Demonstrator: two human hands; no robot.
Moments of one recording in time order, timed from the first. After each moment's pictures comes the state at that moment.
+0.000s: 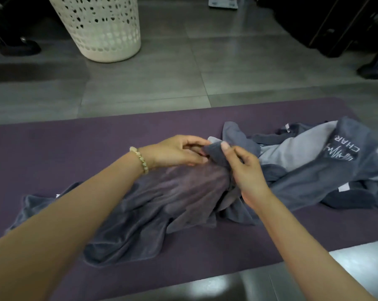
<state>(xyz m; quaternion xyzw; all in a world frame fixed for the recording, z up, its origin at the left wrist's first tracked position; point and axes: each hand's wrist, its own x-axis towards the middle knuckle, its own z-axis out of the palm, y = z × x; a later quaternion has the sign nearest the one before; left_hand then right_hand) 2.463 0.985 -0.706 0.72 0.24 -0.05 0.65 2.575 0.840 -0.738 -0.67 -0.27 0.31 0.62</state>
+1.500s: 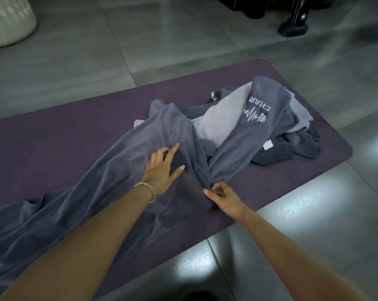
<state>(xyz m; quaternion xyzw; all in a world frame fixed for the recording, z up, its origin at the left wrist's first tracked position) 2.579 0.871 -0.880 0.93 0.22 0.01 0.28 2.669 0.662 -0.904 -0.79 -0.13 0.41 0.43</state>
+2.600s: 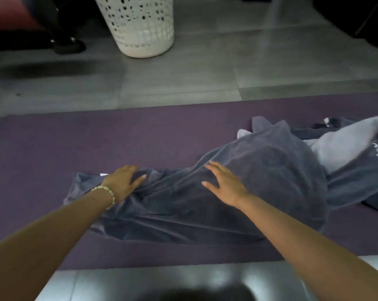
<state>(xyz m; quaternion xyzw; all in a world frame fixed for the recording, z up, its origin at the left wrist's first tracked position) 2.254 1.033 -0.813 0.85 0.47 -0.13 0.19 2.520 0.864 -0.838 -0.76 -0.56 0.29 0.17</state>
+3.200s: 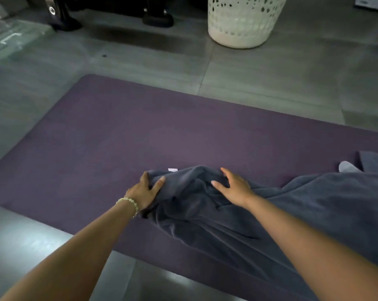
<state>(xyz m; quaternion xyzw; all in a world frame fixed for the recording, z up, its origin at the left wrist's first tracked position) 2.082 1.076 -0.896 0.62 0.69 -0.04 0.38 2.358 1.027 -0.893 -0.74 -0.55 0.38 0.05</state>
